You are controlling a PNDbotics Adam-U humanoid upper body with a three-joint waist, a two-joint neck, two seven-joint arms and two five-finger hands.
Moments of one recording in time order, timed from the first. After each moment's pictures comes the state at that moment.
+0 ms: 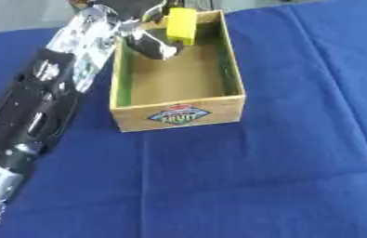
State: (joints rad) left arm -1.23 0.17 -0.19 -1.02 -1.32 -0.16 -0.27; right arm -0.27 -0.58 -0.20 -1.98 -0.29 -0.46 -0.20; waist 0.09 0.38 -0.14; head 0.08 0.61
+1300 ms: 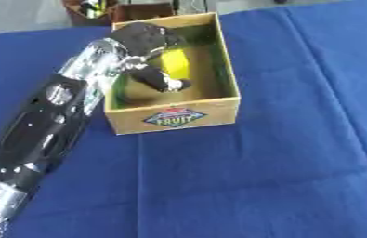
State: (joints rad) left arm -1.20 0.15 -0.20 -0.99 -1.42 -0.18 -0.33; right arm -0.27 -0.57 -0.20 -1.98 -0.29 -0.45 -0.20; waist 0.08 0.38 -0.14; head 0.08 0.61
